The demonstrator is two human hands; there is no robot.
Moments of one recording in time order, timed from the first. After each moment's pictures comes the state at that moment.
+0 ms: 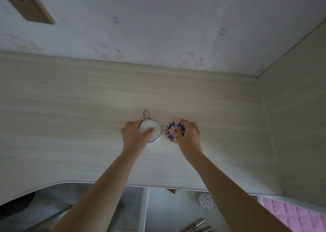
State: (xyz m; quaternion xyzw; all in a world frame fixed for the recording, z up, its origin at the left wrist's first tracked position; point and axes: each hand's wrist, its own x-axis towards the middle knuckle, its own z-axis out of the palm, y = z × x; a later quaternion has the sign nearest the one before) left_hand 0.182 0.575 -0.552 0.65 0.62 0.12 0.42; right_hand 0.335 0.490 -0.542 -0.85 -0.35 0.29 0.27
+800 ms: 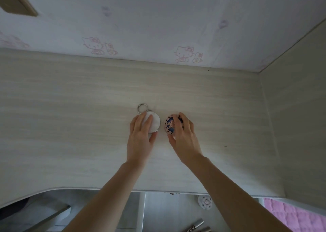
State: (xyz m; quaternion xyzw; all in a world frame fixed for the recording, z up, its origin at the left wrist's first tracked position) left_hand 0.194 0.559 -0.585 0.83 0.47 0.21 0.22; right_hand 0.338 0.487 -0.567 -0.80 -0.55 0.15 0.16
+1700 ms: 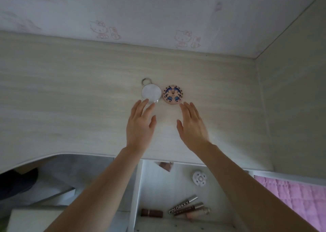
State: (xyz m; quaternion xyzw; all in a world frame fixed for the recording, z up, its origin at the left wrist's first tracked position) left_hand 0.183 0.509 -0.559 0.83 0.47 0.23 0.18; right_hand 0.345 0.429 -0.540 -0.79 -0.57 0.16 0.15
